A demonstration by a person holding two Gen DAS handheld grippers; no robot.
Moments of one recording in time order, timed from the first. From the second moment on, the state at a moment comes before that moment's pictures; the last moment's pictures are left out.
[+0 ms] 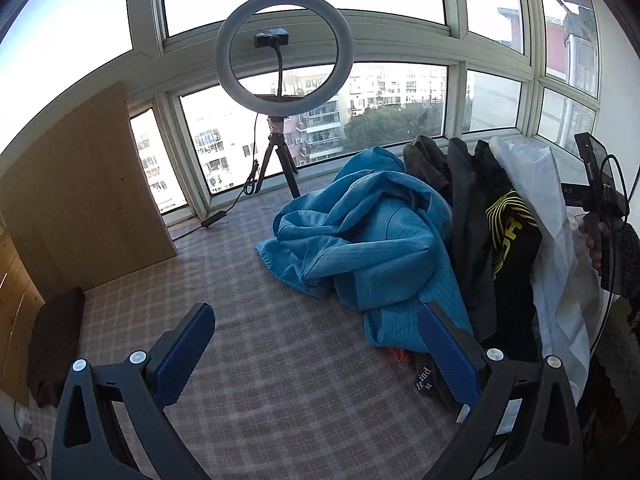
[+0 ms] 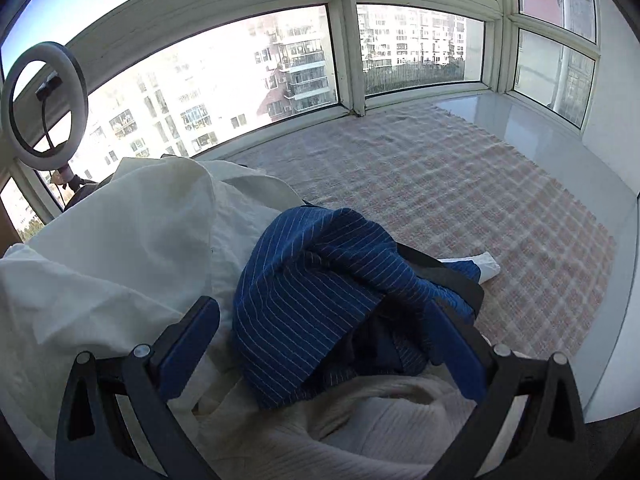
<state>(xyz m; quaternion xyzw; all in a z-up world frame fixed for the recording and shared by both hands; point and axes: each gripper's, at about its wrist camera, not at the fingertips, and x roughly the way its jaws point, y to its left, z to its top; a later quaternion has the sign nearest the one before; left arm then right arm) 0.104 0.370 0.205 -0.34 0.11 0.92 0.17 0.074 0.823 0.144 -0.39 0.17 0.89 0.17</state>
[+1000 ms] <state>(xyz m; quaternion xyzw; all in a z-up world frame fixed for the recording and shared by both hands) 0.084 0.195 0.224 -0.34 0.05 0.94 0.09 0.062 0.875 0.136 -0.43 0.27 0.83 0.24</state>
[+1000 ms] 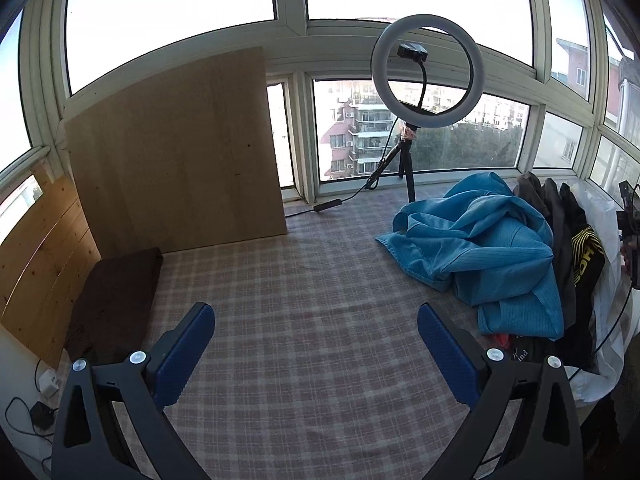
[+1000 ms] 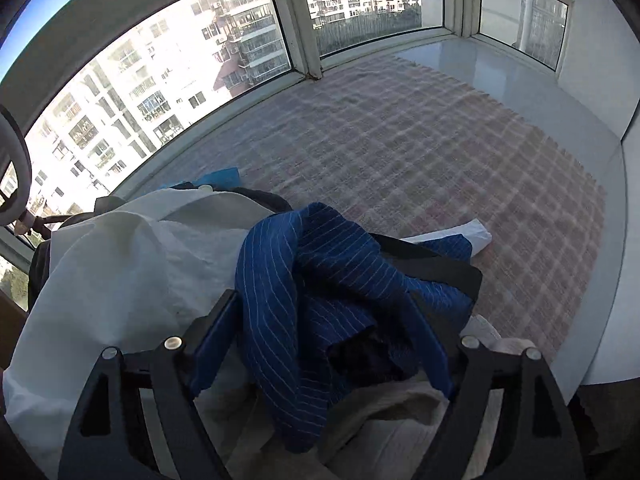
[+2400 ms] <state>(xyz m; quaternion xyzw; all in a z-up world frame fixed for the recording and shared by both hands) 0.062 0.038 0.163 -0.40 0.07 0.91 0.11 0.022 0.412 0.152 -0.49 0.14 0.85 -0.12</state>
